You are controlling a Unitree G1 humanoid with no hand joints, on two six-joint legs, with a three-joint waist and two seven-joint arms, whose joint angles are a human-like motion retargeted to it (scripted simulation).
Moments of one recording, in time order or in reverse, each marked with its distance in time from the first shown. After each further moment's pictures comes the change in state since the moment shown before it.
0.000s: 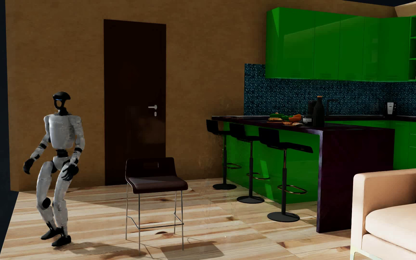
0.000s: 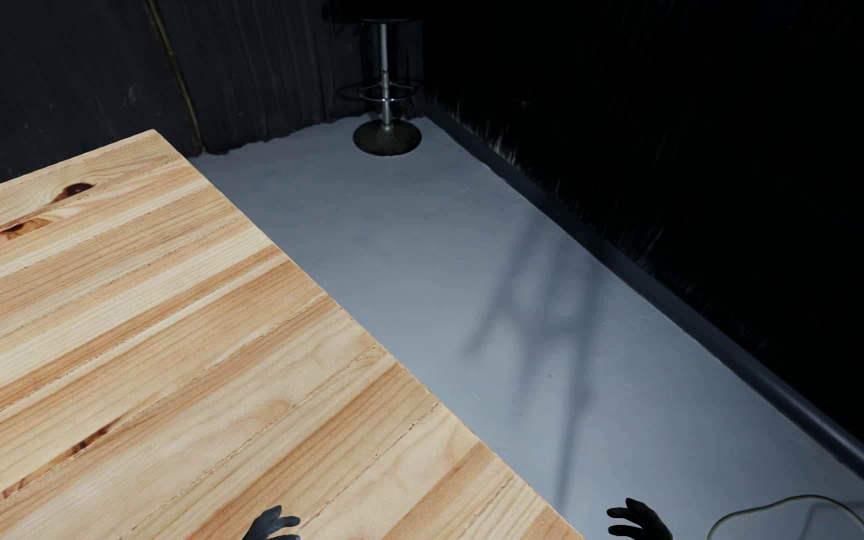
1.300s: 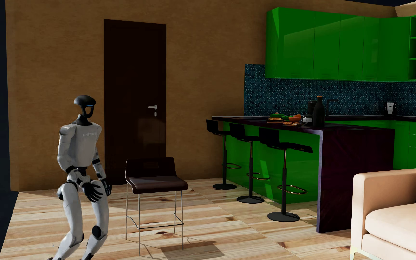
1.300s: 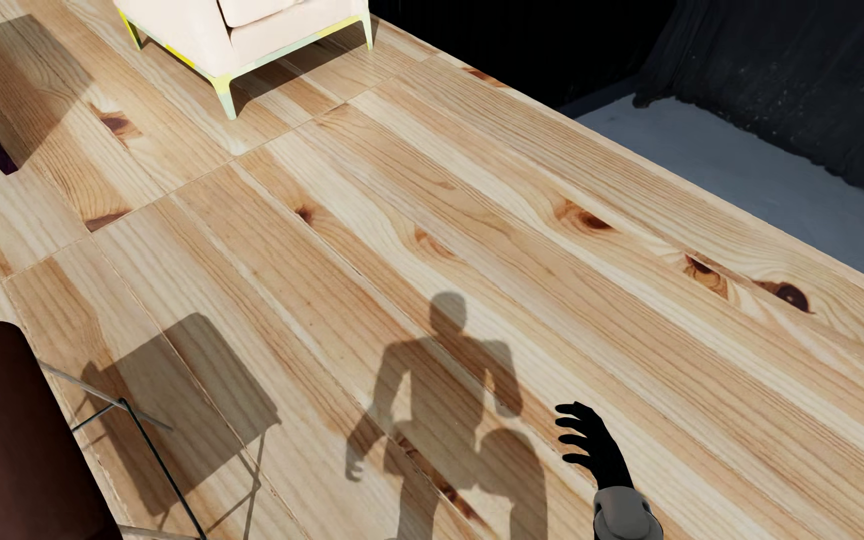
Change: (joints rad) body 0.094 -0.310 0.227 -0.040 -0.069 0.050 -0.011 0.015 0.042 0.211 0.582 0.141 -0.201 -0.224 0.243 0.066 0.117 0.165 0.160 -0.088 0.083 0.059 -0.012 -0.046 -0.004 0.023 -0.123 0.013 -0.176
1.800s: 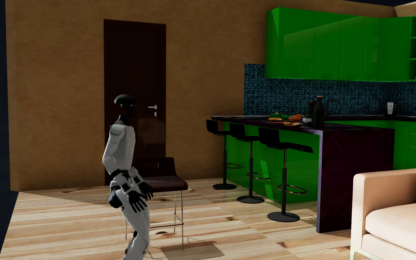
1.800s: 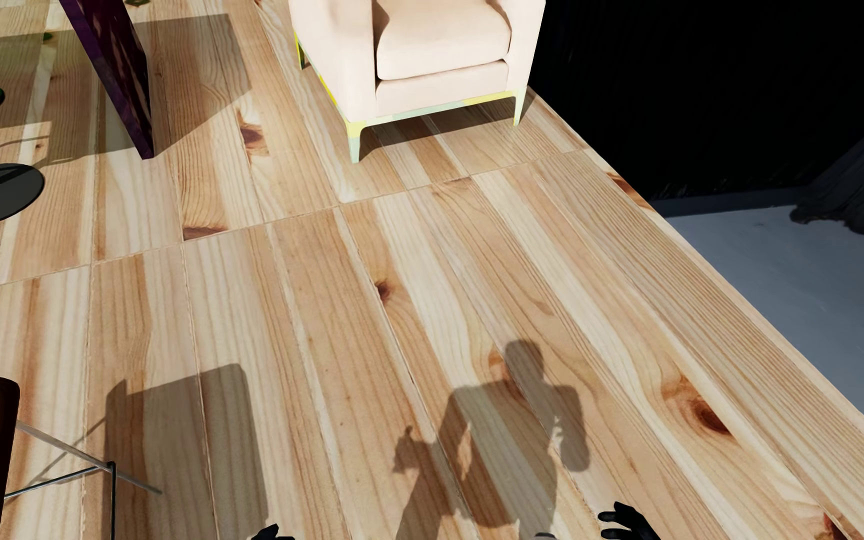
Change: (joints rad) body 0.048 -0.030 -0.124 -0.014 -0.030 -0.086 -0.034 0.064 -0.027 -0.062 -0.231 -0.094 0.206 0.034 -0.230 -0.055 -0.055 -0.048 -0.025 0.027 -0.111 -0.082 0.021 0.016 -0.113 0.007 0.113 0.081 0.137
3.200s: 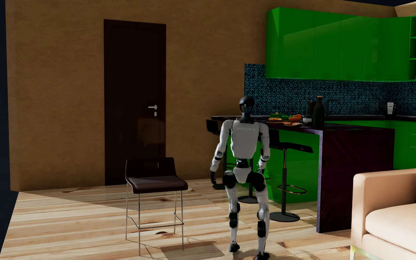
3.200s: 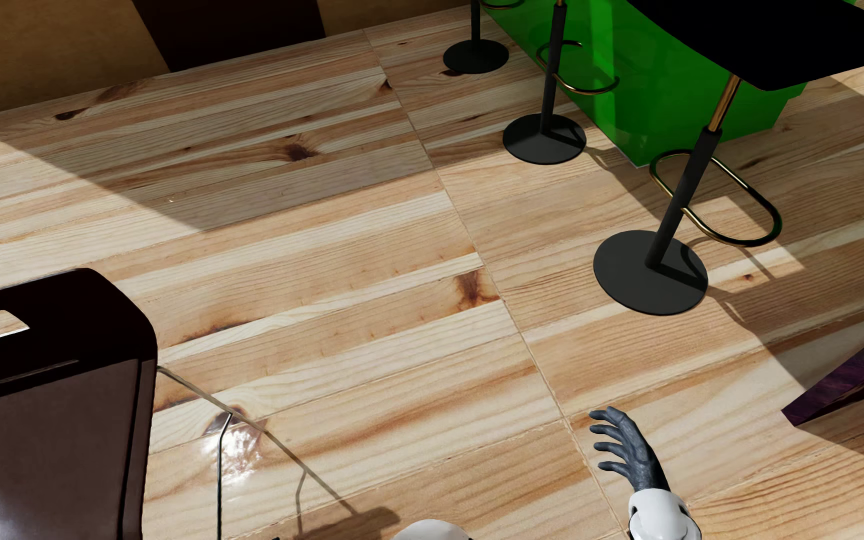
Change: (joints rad) body -0.164 0.319 0.254 0.036 -0.016 0.157 0.108 -0.220 0.001 0.277 -0.279 0.055 -0.181 0.024 -0.072 0.001 -0.033 0.007 -0.069 0.050 0.073 -0.042 -0.073 -0.074 0.129 0.014 -0.032 -0.188 -0.115
